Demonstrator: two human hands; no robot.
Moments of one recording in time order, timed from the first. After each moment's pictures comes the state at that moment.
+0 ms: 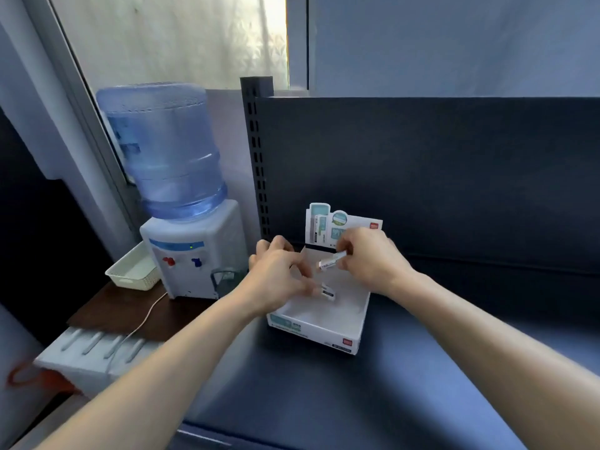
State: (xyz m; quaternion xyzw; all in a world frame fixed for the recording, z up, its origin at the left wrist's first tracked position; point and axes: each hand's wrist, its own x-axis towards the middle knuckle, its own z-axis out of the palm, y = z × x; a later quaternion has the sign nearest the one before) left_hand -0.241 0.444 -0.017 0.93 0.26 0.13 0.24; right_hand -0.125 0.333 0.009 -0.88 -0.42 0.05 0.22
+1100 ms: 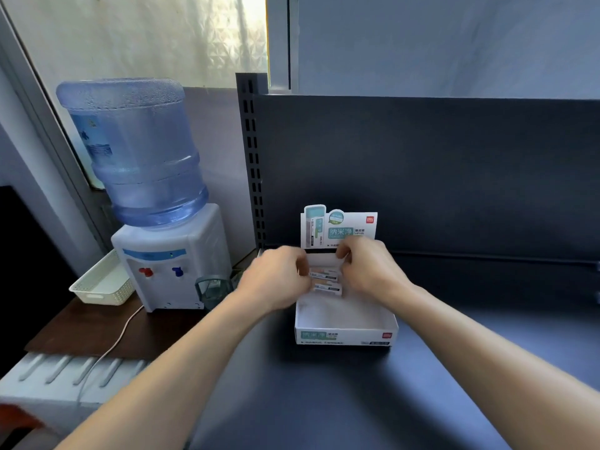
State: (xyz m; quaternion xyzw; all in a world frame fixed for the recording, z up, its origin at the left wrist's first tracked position) left_hand -0.243 0.454 -0.002 0.94 0.26 0.09 0.20; right_hand -0.138 0.346 -0.005 -0.90 -0.35 0.05 0.25
